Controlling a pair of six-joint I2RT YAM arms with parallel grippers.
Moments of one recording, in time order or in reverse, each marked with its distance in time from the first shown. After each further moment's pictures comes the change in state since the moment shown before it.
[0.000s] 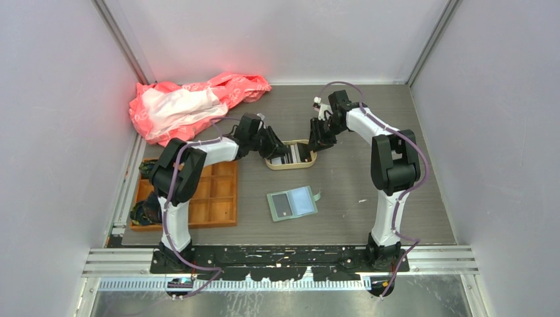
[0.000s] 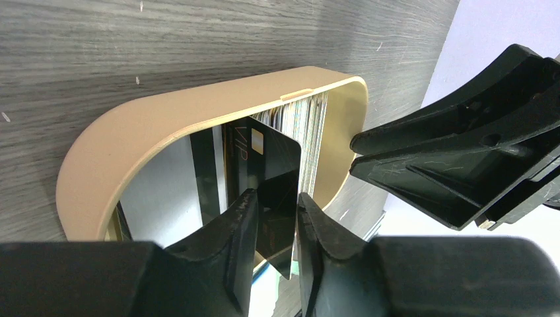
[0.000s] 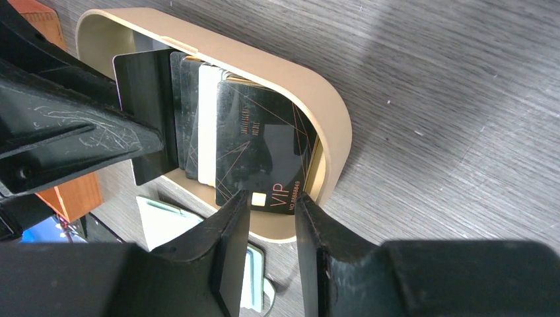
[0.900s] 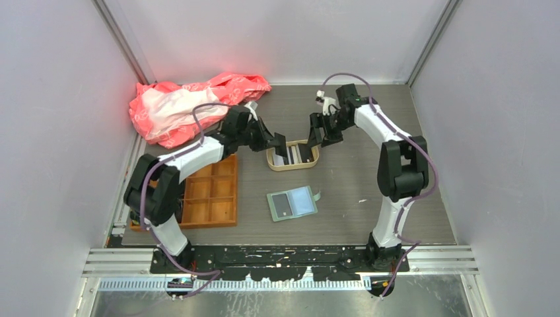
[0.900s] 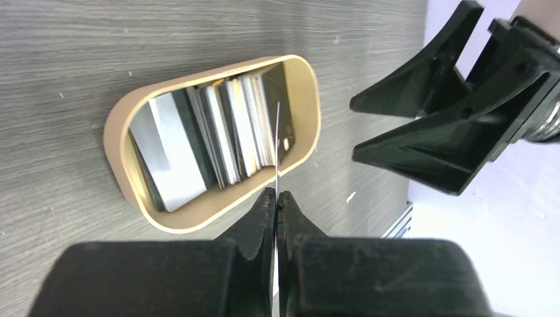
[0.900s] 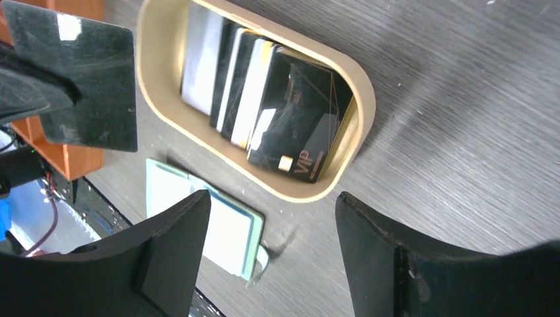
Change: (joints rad) left arm 0.011 -0.229 -0.028 -0.154 -0.080 0.183; right arm -0.024 -0.064 0.021 -0.080 -0.049 -0.128
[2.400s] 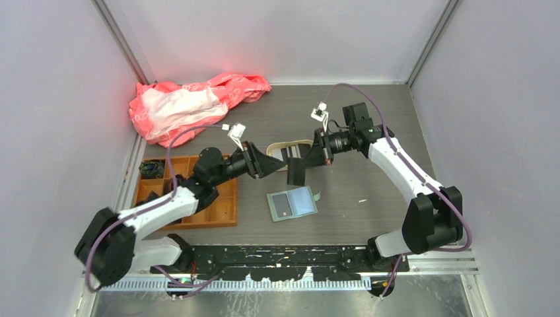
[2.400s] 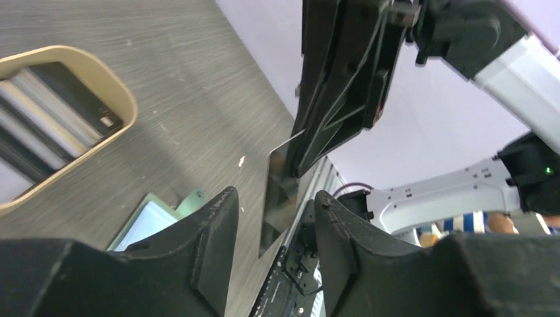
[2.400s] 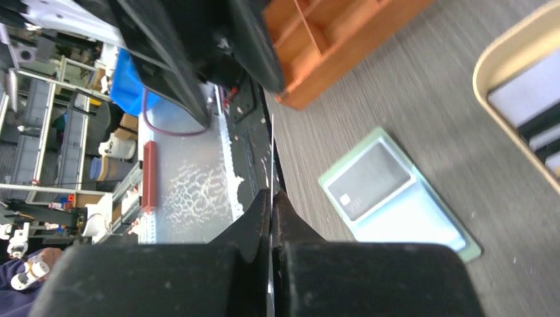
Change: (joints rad) left arm -0.145 -0.522 -0.606 0.769 0.124 -0.017; right arm 0.077 -0.509 -0.371 0.175 -0.622 -0.031
